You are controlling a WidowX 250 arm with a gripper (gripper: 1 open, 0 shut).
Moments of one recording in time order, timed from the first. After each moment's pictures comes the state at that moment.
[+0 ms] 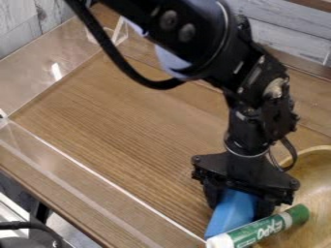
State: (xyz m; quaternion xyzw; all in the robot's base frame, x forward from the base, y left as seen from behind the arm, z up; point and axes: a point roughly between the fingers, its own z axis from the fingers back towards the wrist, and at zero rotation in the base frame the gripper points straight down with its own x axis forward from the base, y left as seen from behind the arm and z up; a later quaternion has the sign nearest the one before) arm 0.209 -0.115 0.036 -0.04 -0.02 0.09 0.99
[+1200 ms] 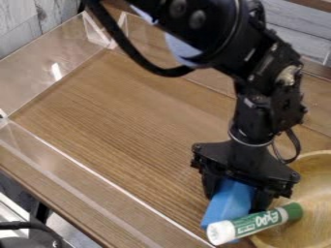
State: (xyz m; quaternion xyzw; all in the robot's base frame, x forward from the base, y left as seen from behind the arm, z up) arm 0.216 -0.112 0.046 -0.01 -0.02 0.08 1.00
